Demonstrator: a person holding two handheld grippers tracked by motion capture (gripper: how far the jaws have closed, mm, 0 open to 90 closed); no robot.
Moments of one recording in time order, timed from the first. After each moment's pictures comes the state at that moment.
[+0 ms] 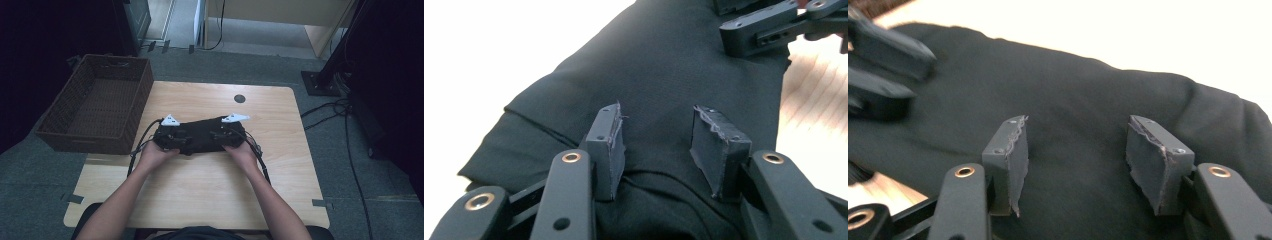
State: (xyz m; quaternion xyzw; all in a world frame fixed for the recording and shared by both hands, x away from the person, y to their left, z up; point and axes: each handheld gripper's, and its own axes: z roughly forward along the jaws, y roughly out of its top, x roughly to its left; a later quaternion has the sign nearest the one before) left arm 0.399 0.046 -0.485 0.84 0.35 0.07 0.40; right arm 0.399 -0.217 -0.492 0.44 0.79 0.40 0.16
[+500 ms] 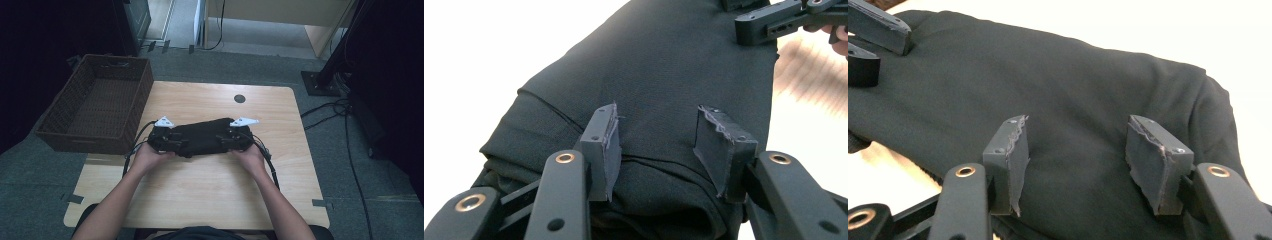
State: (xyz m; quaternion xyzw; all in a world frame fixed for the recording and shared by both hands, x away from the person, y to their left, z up) left arm 0.389 0.059 -0.484 0.84 0.36 0.05 0.41; right arm 0.388 -0.244 -0.498 0.43 0.79 0.42 0.14
